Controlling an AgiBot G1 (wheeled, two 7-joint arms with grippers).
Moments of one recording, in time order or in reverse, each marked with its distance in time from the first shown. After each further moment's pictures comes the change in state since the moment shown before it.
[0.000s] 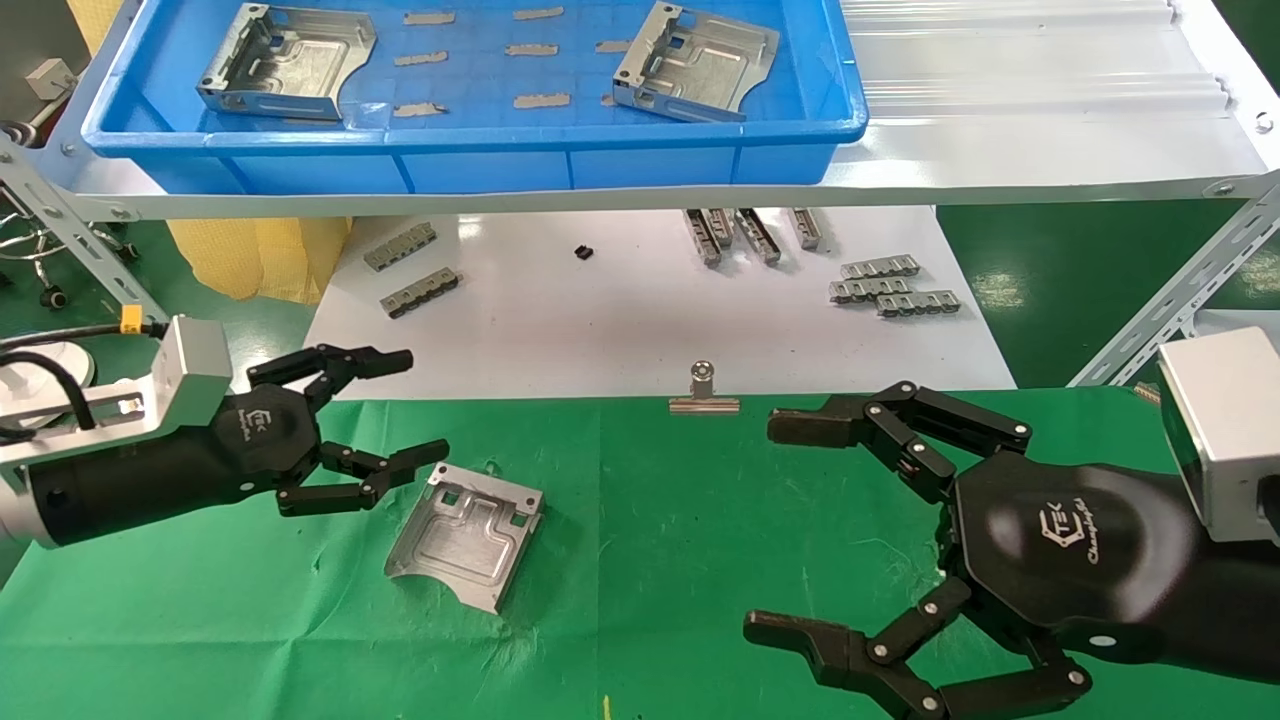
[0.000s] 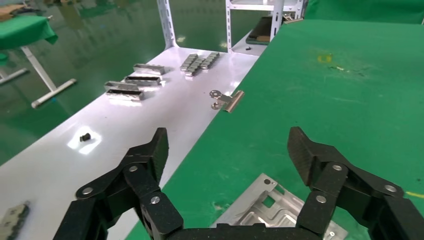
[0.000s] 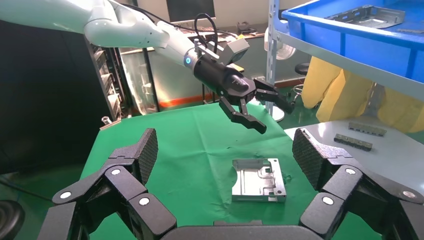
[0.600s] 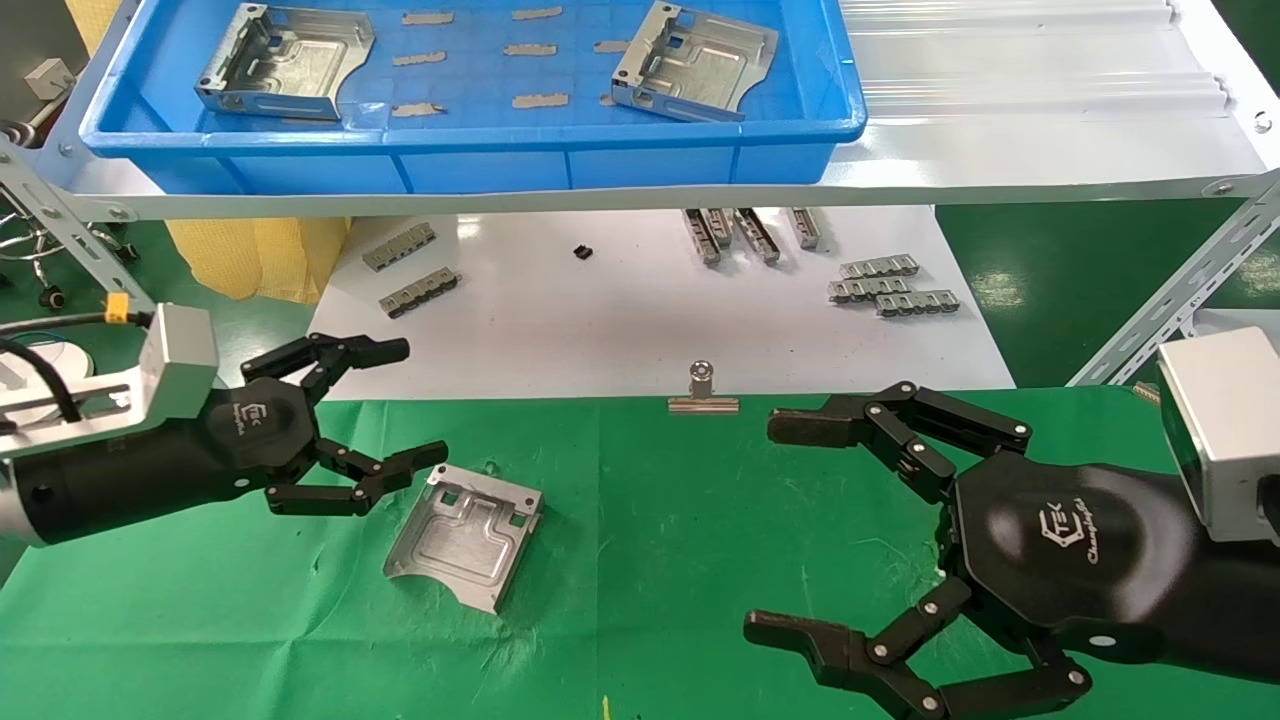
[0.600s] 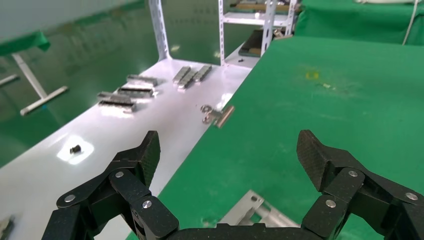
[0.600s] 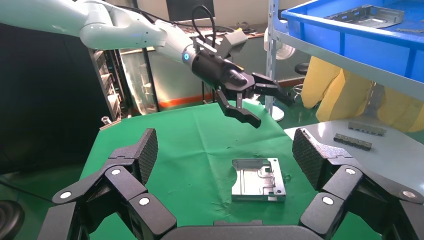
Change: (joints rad) left arm 0.081 -0.049 -0.052 -0.201 -0.047 -0.021 -0.121; right arm 0.000 0.000 0.000 0.000 0.000 0.000 0.000
